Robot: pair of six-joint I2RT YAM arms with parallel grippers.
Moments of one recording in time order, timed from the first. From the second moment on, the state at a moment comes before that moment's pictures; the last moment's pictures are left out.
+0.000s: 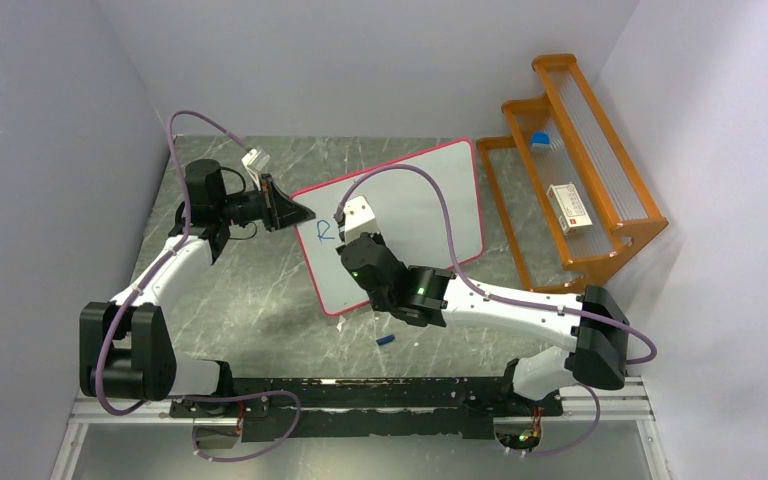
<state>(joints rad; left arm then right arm) -0.09 1.35 0.86 0.18 1.11 -0.30 1.20 1.43 1.11 -0.11 0.77 0.14</state>
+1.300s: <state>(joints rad) -0.09 1.35 0.86 0.18 1.11 -0.30 1.20 1.42 1.10 -0.21 0.75 0.22</state>
